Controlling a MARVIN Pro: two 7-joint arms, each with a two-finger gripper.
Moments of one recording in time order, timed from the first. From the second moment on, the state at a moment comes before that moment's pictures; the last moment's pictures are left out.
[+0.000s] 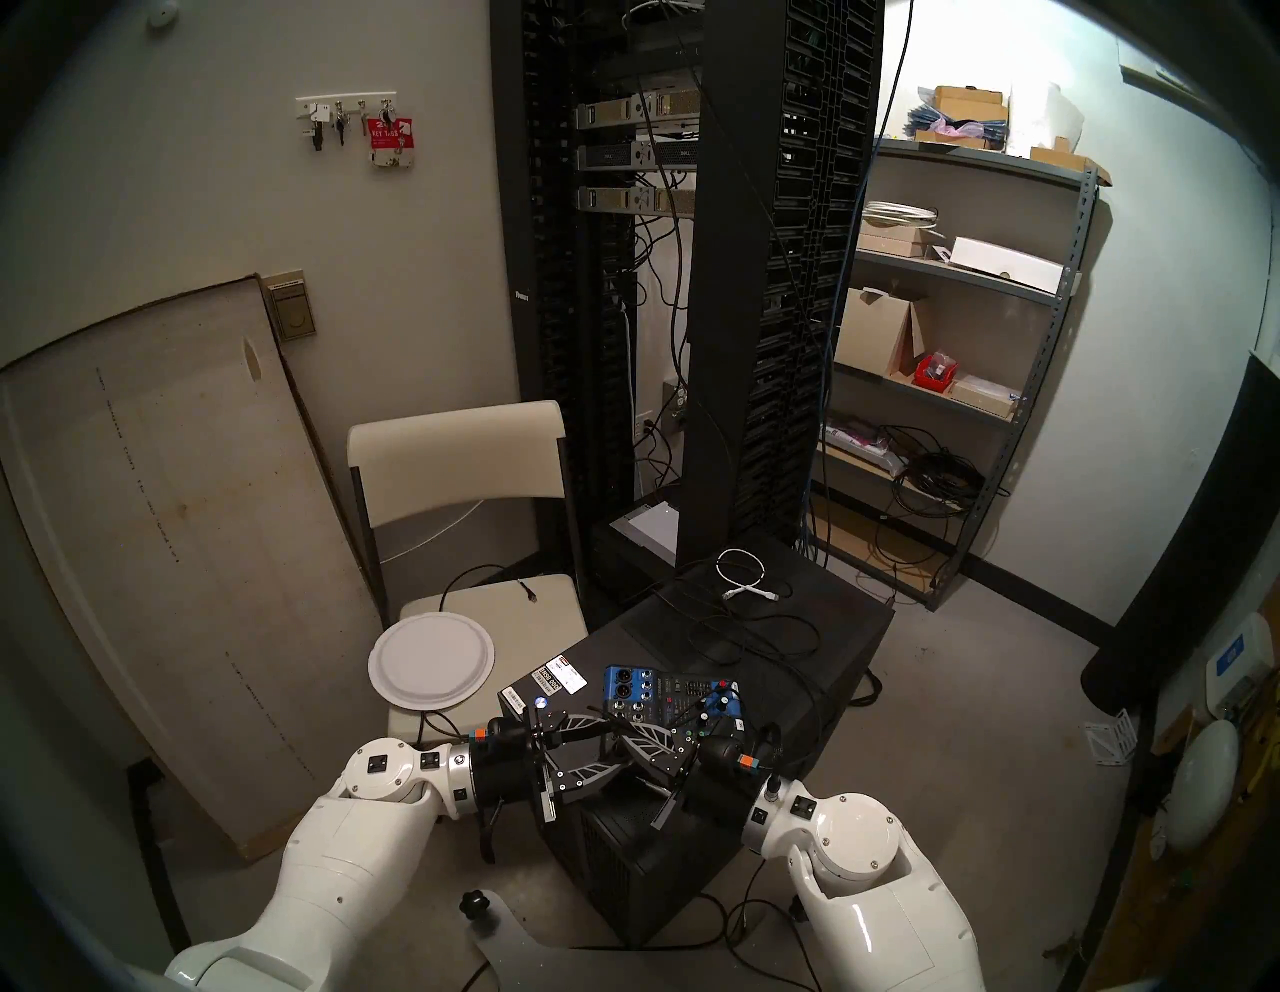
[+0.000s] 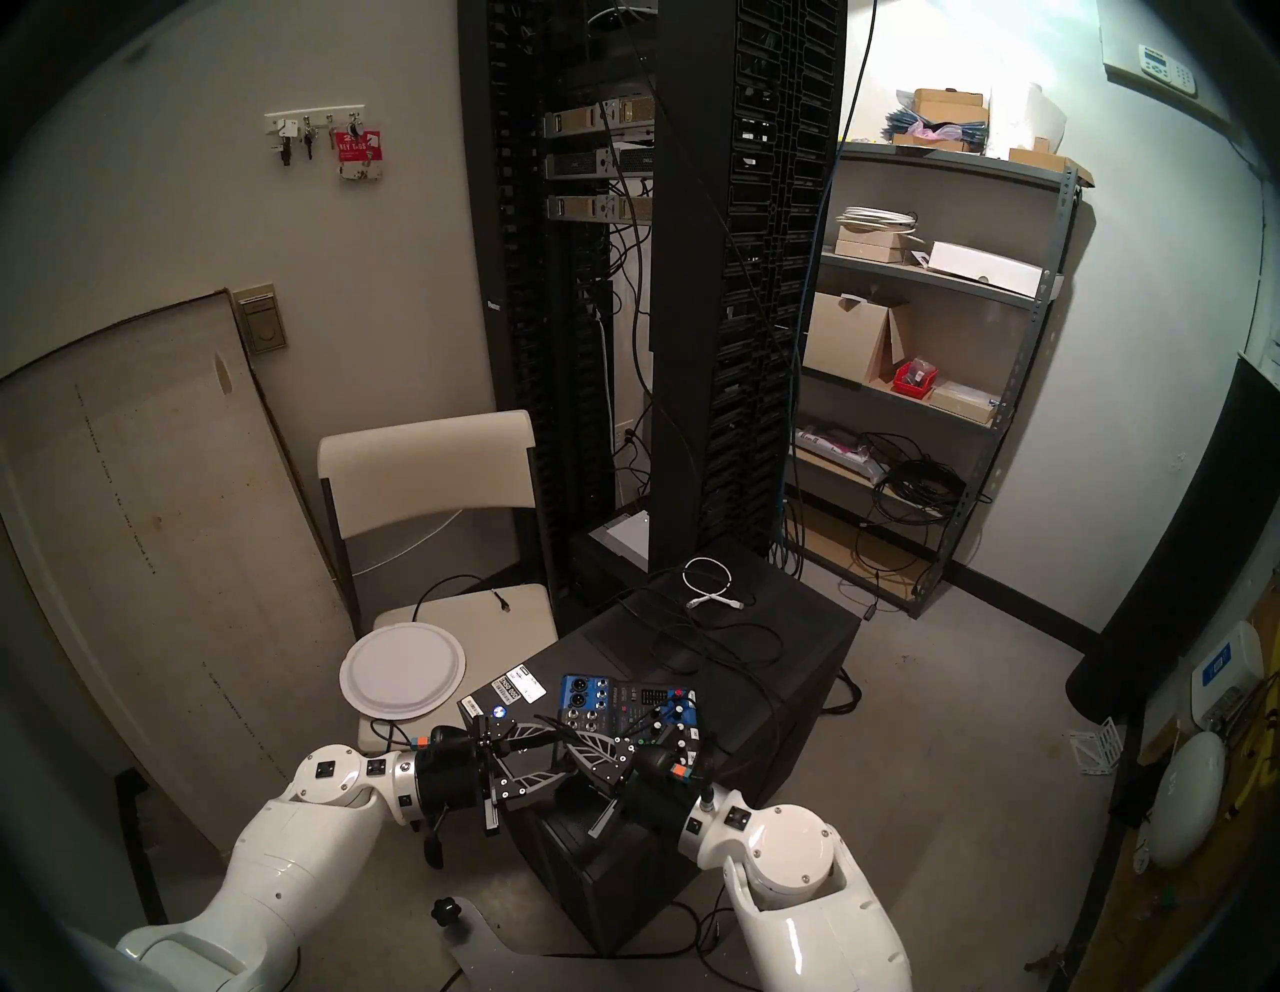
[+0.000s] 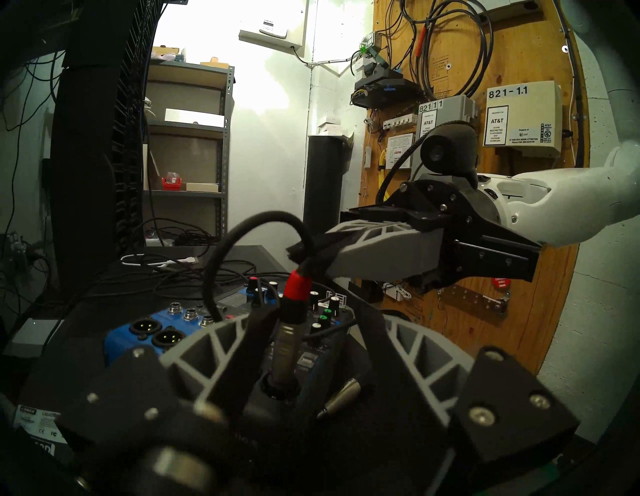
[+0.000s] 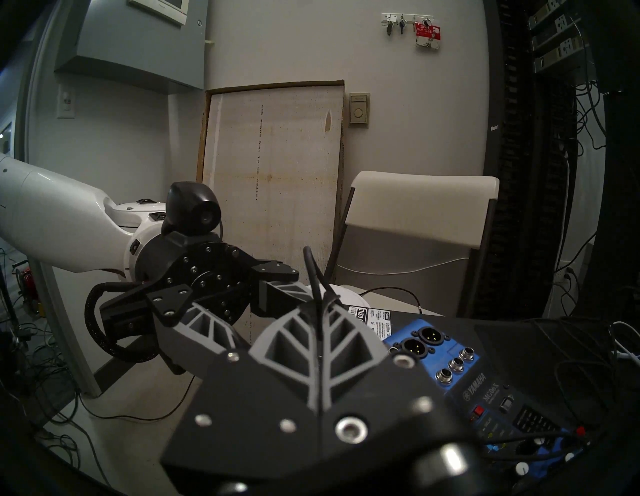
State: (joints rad) left arm 1.51 -1.31 -1.48 -1.05 -0.30 -0.39 -1.33; right arm -1.81 -1.47 1.42 -1.54 -0.04 -0.25 0.80
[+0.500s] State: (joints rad) left arm 1.60 -1.29 -1.53 -1.17 -0.32 -0.37 -1.33; right arm -1.80 -1.47 1.42 -1.54 -0.04 -0.25 0.80
